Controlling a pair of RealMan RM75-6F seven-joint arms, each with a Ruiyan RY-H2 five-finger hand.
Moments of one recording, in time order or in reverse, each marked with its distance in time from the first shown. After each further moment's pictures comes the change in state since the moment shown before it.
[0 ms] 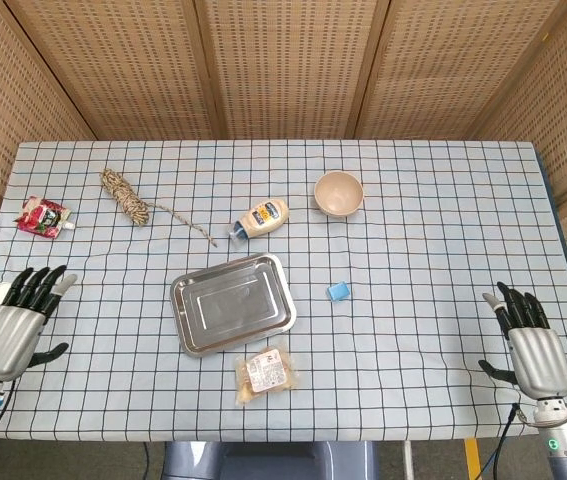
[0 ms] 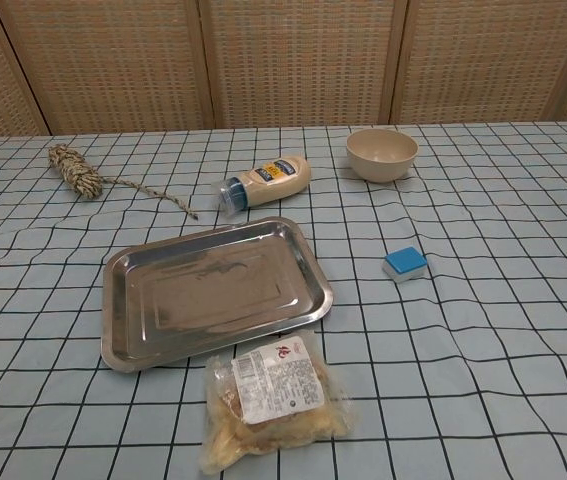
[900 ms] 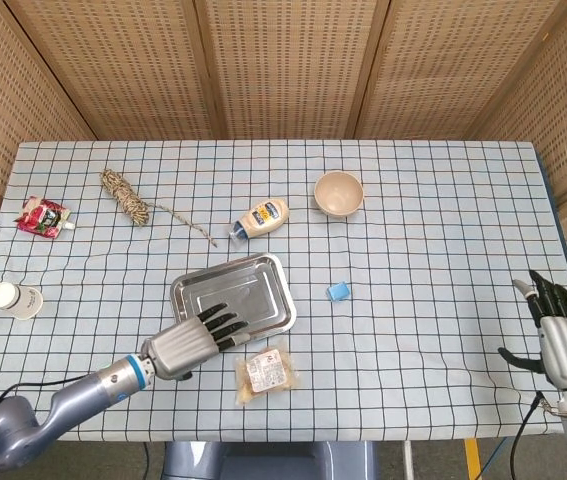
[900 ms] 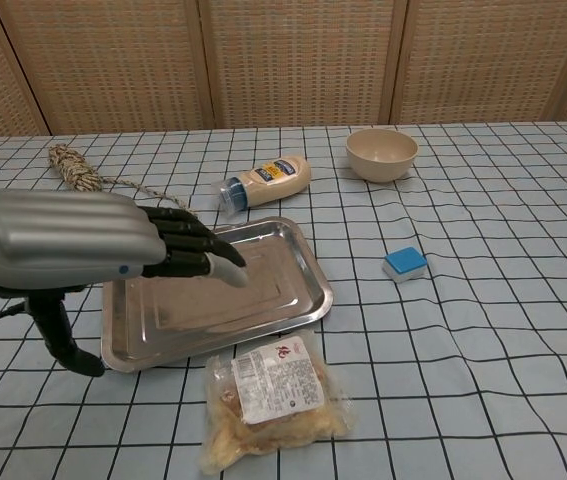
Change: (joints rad) left arm -0.506 -0.139 -0.054 -0.174 -0.021 -0.722 0.228; right arm 0.001 0.058 0.048 0.009 0.078 -0.017 0.153
